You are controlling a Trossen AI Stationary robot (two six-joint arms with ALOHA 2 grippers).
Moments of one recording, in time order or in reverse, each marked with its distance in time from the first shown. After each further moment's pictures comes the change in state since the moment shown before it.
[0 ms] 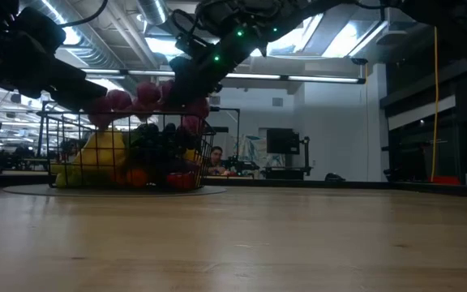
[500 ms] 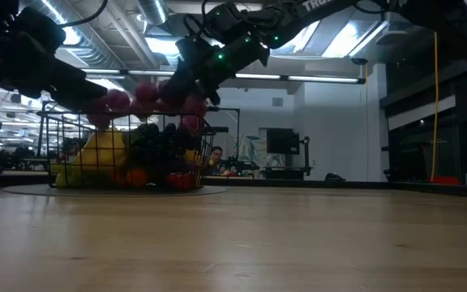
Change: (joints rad) left arm 0.000 0.000 0.000 0.000 0.000 0.000; right arm -0.067 0.000 0.000 0.023 -0.323 0.258
